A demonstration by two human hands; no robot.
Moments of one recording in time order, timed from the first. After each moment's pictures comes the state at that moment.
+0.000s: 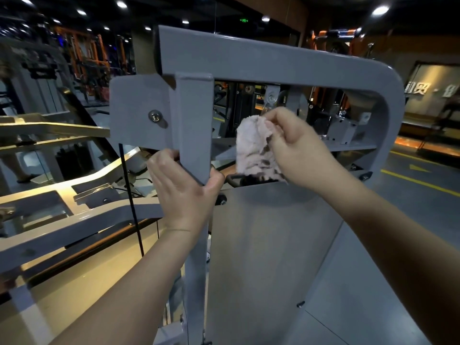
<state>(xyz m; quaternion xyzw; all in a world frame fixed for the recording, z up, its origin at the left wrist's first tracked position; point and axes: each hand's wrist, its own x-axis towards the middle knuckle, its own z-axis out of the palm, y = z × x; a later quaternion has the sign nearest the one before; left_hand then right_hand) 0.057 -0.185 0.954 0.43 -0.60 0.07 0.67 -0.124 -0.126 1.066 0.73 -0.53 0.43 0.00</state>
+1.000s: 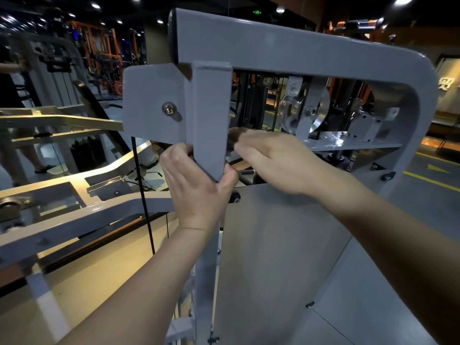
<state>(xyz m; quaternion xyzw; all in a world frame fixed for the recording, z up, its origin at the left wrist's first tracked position) 0.058 -0.188 0.953 0.43 -0.60 0.07 0.68 -0.096 -0.151 1.055 0.83 -0.53 0.17 0.07</state>
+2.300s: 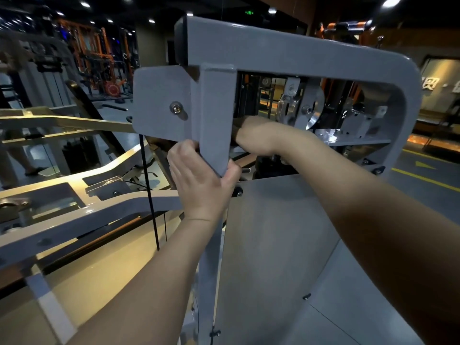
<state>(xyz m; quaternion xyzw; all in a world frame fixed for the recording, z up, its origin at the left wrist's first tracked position) 0.061 -0.186 0.956 0.42 -0.61 0.06 0.67 -0.058 -0.198 1.087 0.76 -0.65 0.06 -0.02</state>
